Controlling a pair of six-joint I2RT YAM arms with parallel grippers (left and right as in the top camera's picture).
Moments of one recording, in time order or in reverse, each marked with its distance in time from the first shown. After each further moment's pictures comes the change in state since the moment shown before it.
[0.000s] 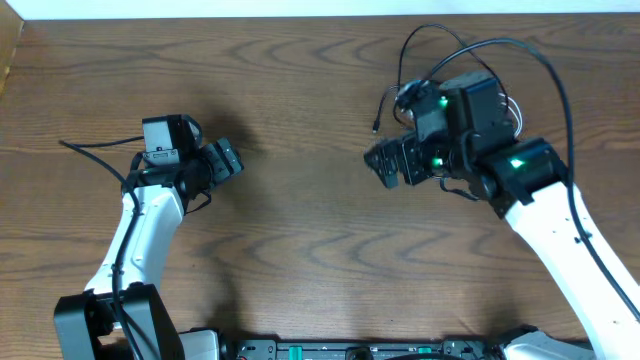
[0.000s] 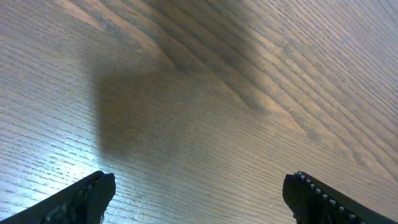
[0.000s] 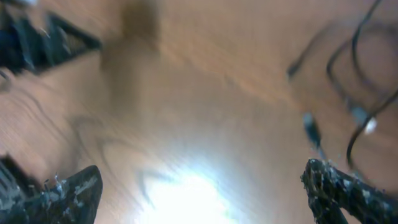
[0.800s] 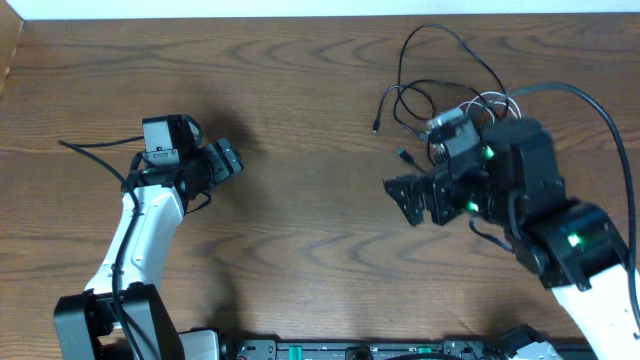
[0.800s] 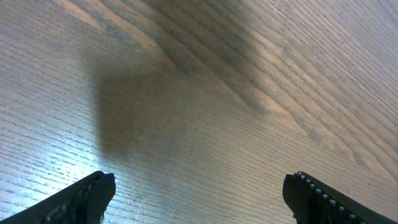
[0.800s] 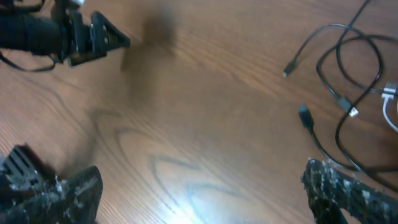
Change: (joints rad) left arm 0.000 0.000 0.000 0.000 0.000 0.000; right arm 0.000 -0.341 -0.165 0.015 -0.001 0.000
